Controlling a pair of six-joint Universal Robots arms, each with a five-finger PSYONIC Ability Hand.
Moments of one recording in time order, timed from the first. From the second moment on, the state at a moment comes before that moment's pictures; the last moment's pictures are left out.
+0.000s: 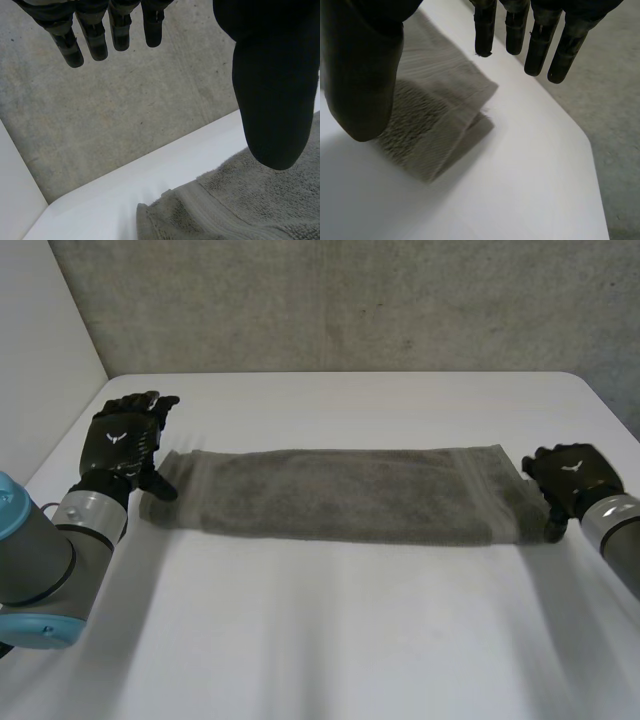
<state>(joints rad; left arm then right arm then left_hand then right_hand) 4.52 -1.92 -1.85 3.83 -1.43 3.25 1.61 -1.13 1.65 -0.22 1.37 2.56 0.17 0.17 0.17 0.17 0.03 0.33 0.31 0.32 0.32 0.16</state>
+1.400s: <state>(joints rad) 4.52 -1.95 -1.85 3.83 -1.42 3.26 1.47 -1.18 1.75 0.06 1.22 2.49 0.17 0.17 0.17 0.17 0.03 1.34 1.34 1.34 1.33 1.19</state>
